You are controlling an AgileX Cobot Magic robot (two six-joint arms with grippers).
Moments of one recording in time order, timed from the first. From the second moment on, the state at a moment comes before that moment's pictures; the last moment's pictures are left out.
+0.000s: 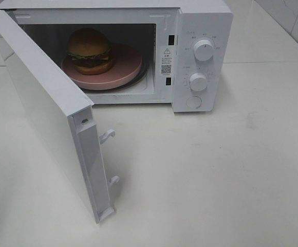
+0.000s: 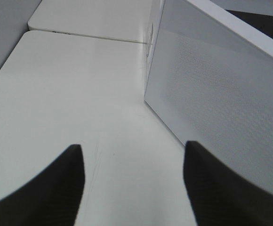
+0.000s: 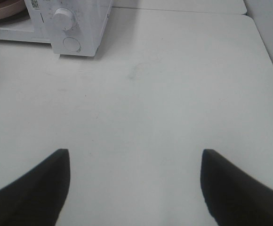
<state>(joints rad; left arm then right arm) 0.07 0.34 -0.52 -0.15 0.71 0.03 0.16 0.00 -0.51 -0.10 1.04 0.14</state>
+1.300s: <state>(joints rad) 0.07 0.92 -0.21 0.00 -0.48 -0.01 0.16 0.00 -0.51 -0.10 1.04 0.14</state>
